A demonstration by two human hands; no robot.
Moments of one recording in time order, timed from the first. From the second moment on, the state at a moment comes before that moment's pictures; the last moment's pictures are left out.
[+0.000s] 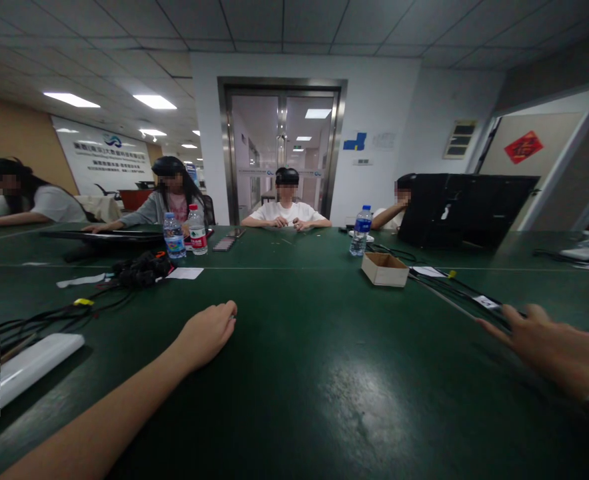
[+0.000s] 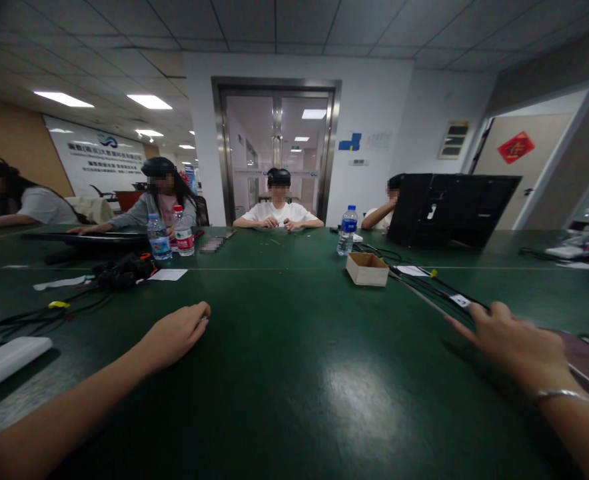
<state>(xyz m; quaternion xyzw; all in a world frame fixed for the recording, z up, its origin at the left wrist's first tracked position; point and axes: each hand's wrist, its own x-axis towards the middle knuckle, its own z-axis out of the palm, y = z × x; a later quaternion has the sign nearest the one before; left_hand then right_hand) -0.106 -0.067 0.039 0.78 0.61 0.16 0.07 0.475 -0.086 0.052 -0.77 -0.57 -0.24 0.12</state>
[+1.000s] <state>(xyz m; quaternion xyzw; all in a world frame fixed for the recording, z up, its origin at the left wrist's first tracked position) -0.018 0.021 -0.007 0.59 0.47 0.50 0.42 0.168 0.008 0.002 -0.52 -0.76 0.17 0.36</state>
